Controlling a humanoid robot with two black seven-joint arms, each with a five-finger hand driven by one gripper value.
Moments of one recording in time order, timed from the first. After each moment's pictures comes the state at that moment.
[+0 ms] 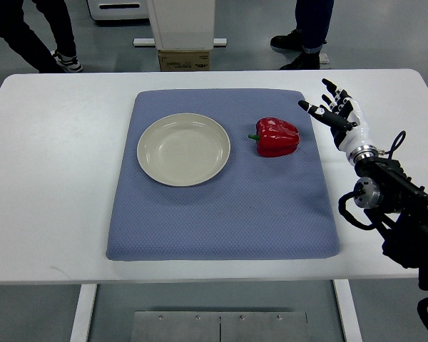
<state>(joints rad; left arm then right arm) 0.00 0.00 -0.22 -0.22 0.01 0.07 -0.05 0.75 -0.08 0.79 0.58 -0.38 -0.04 0.40</state>
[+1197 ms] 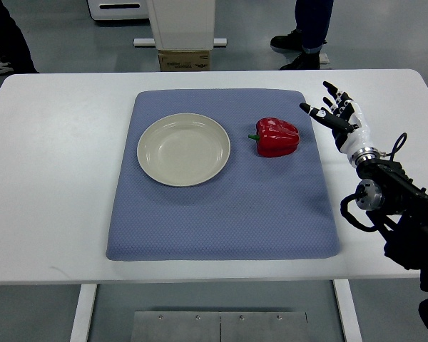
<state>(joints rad) 0.00 0.00 -0.22 -0.22 0.01 0.07 -0.05 0.75 -0.09 0.78 0.56 -0.38 -0.03 0.40</state>
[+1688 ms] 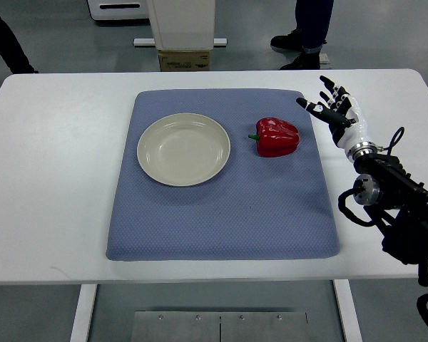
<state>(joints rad) 0.00 0.00 -0.22 -0.22 0.01 0.07 -0.05 0.77 -0.09 0.78 0.56 -0.38 -0.02 0.40</state>
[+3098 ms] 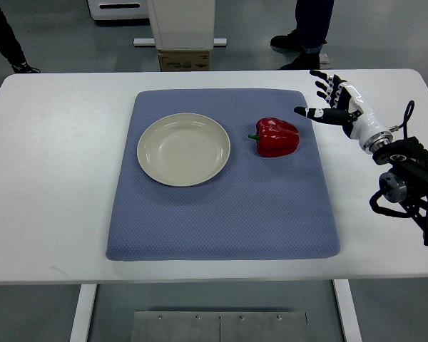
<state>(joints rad) 0.00 0.00 -0.22 -0.22 0.01 0.07 -0.05 0.90 -0.24 0.35 0.58 -0.40 0.08 0.53</state>
